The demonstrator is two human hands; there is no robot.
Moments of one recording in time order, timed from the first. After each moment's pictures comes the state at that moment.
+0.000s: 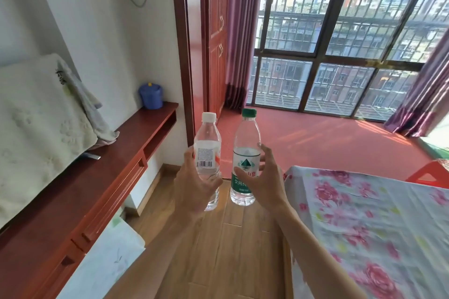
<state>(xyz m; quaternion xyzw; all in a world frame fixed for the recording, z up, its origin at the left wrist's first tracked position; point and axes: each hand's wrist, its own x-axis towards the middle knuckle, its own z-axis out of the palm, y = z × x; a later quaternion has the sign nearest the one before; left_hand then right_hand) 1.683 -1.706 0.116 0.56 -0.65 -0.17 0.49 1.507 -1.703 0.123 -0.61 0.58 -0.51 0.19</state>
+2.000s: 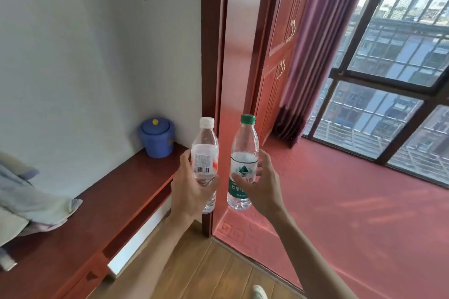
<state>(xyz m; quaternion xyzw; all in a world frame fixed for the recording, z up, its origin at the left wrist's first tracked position) 1.699 -2.318 0.077 0.63 -0.56 -0.08 0.53 1.526 -2.367 0.083 -0.68 0.48 -0.45 0.32</state>
